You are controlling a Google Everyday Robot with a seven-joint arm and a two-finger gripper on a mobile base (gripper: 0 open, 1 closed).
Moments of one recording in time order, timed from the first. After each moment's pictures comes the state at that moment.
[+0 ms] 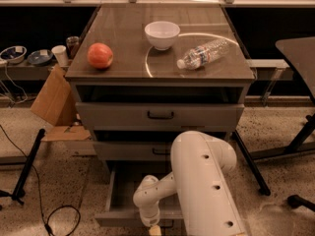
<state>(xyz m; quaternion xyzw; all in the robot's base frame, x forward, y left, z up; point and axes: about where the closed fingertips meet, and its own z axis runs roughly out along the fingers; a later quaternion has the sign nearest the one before) 0.409 0.025 0.154 0.82 -0.55 -0.11 0.09</state>
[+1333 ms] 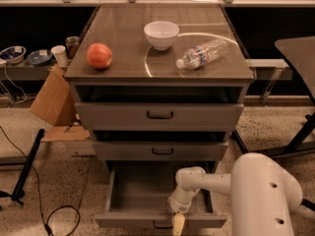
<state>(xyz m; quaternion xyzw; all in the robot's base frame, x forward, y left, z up) 0.442 -0.066 0.181 0.69 -0.68 -0.24 0.02</state>
